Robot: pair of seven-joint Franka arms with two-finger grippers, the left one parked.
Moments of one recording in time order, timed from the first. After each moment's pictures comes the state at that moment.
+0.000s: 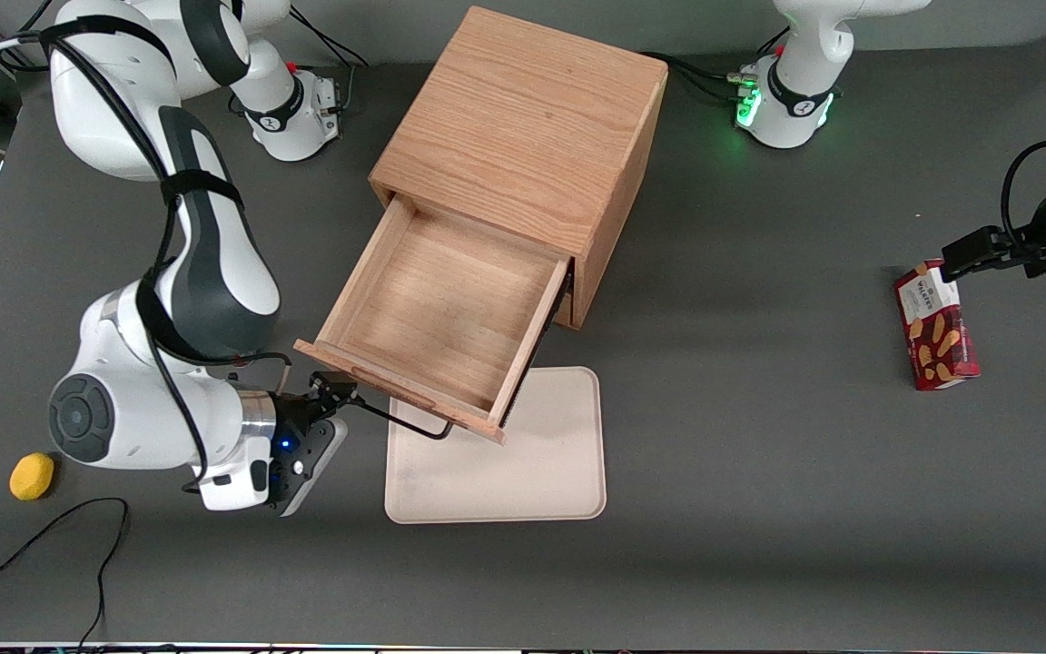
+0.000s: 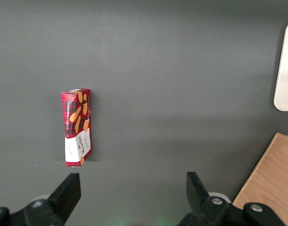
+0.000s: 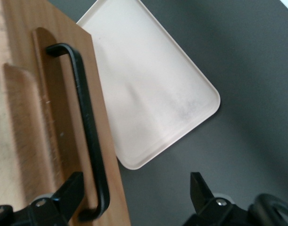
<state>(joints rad) 0.25 0.80 0.00 -0.88 0.28 1.59 -0.66</state>
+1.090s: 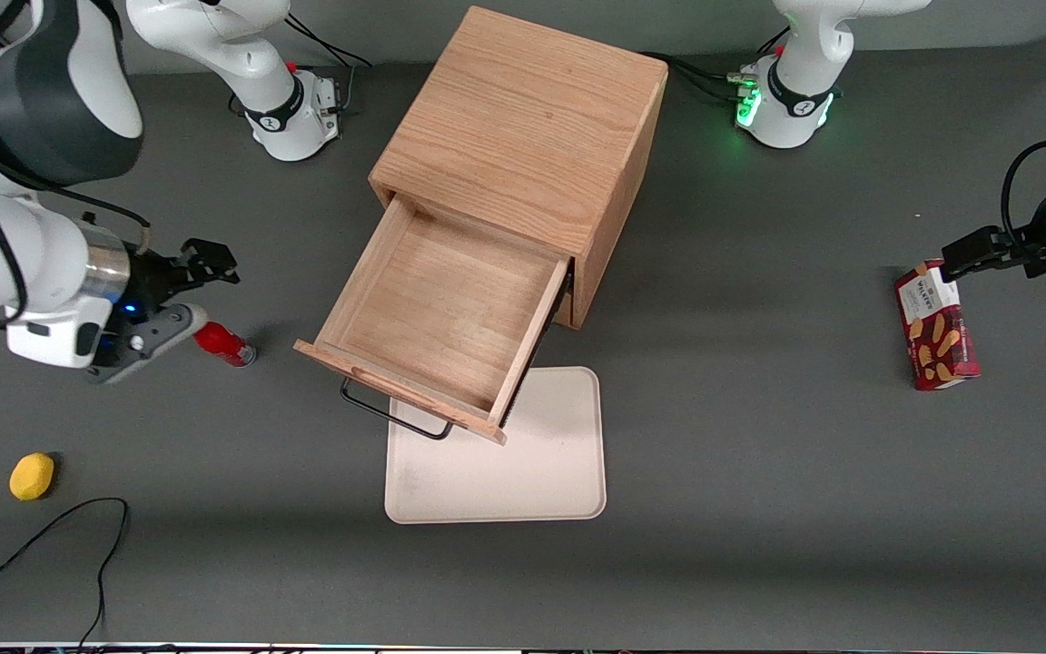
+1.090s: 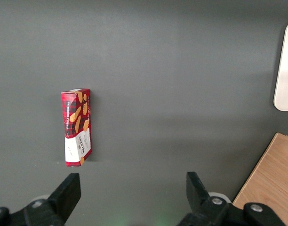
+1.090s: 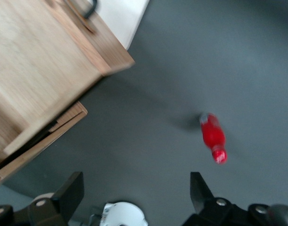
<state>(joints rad) 0.27 0.24 -0.15 -1.38 0.10 1.34 -0.30</state>
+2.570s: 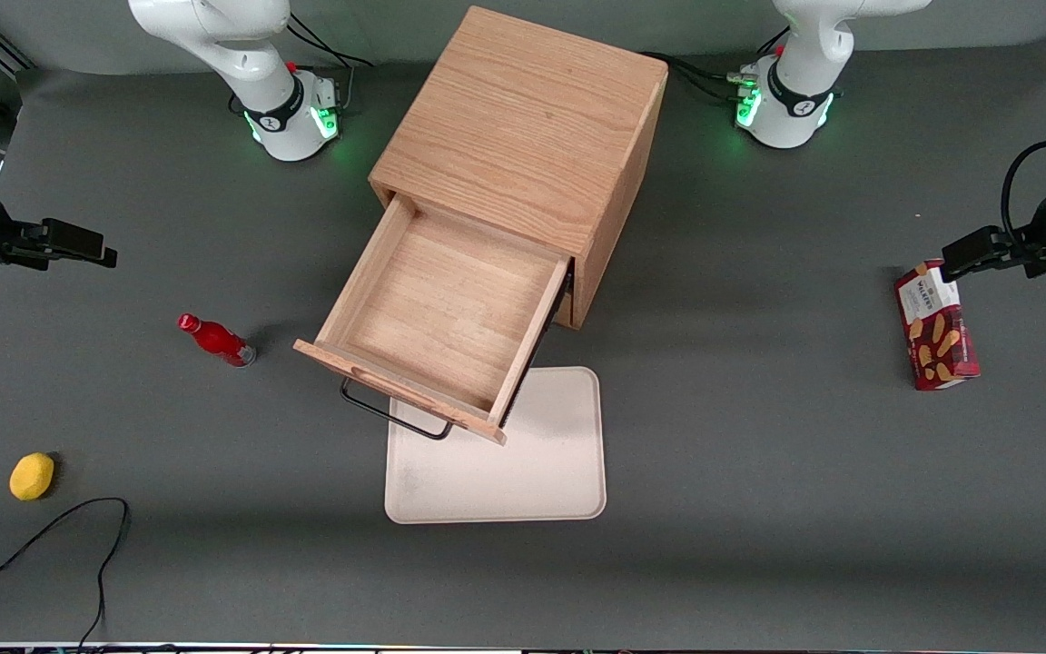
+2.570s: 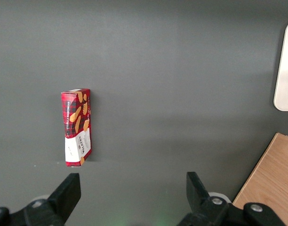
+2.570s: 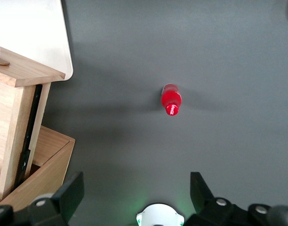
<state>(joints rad) -0.05 0.07 -0.02 -1.52 0.08 1.40 -0.02</state>
